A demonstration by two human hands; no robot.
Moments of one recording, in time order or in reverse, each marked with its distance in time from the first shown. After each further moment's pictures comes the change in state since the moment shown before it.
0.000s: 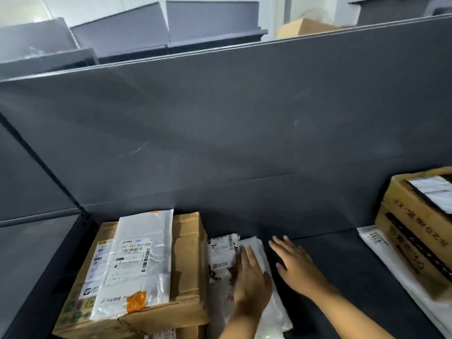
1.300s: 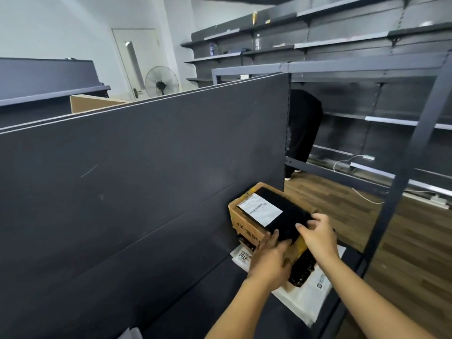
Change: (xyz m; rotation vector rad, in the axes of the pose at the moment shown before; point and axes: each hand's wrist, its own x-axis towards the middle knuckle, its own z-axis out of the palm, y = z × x) left_hand 0.015 0.333 -0.013 -0.115 -0.312 0.957; right_hand -0.139 0.226 -0.197 0.747 1.037 0.921
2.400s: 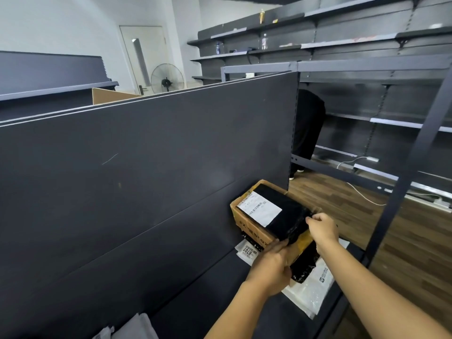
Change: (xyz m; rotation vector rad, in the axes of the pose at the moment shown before) left_hand -0.030 -0.013 0.009 -0.012 0.047 0.135; right_hand 0.007 -0.005 0.010 -0.066 0.064 0.160
